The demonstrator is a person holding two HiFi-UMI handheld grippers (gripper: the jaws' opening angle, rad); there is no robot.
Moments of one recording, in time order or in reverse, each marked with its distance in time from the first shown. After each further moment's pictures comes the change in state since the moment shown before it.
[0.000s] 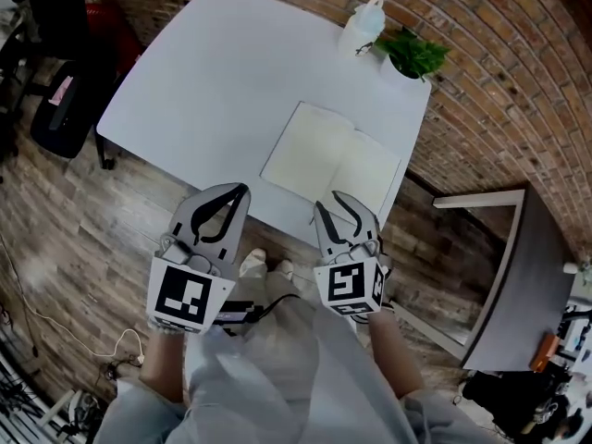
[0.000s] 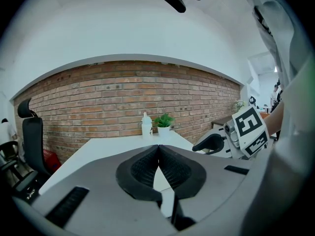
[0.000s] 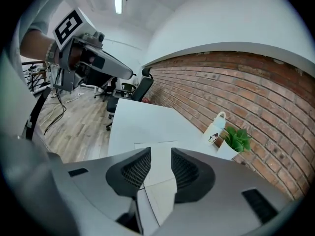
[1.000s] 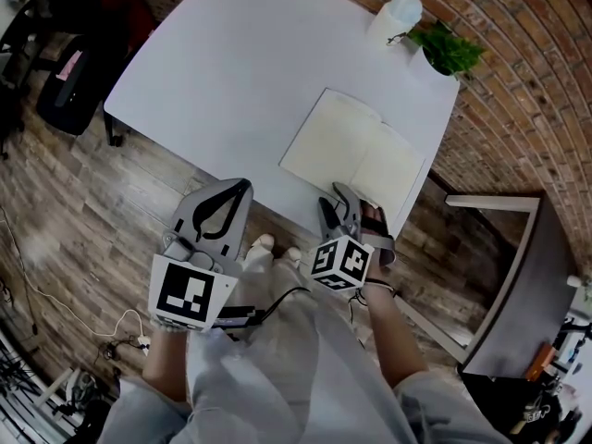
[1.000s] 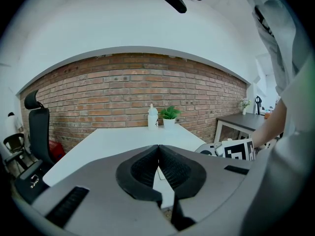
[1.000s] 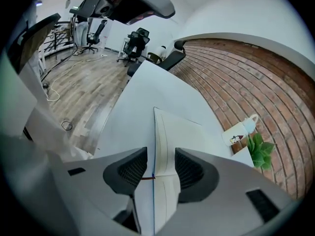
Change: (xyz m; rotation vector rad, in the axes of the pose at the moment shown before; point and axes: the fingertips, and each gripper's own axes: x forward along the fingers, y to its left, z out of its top) left arm -0.003 0.026 -0.043 -0.052 0.065 0.049; right arm 0.081 0.050 -0.078 -0.369 0.254 0.100
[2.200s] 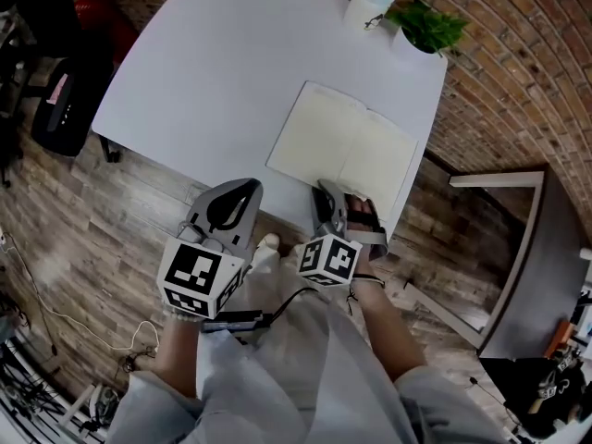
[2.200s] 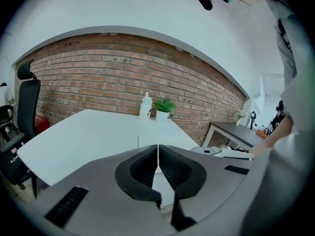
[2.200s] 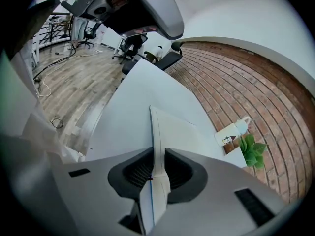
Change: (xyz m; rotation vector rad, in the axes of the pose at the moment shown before) left arm 0.044 -0.028 -0.034 -0.172 0.109 -0.116; right arm 0.005 -0.005 -0.003 -0.007 0.006 -0.101
